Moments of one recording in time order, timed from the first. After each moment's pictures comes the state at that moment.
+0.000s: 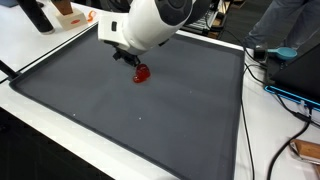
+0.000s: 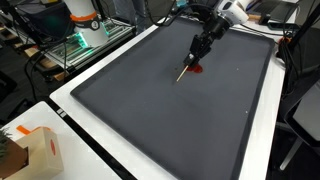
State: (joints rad) arm 0.30 0.72 -0.06 -1.49 -0.61 1.70 0.72
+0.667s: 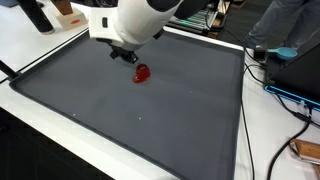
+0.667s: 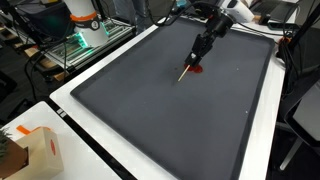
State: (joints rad) arm 0.28 0.70 -0.06 -1.47 -0.58 1.71 0.58
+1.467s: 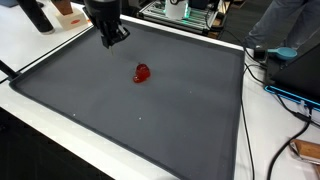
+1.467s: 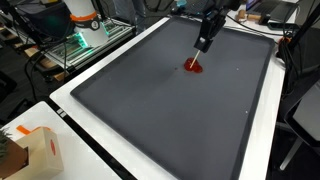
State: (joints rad) arm 0.17 0.54 -0.04 -1.49 -0.32 1.79 0.33
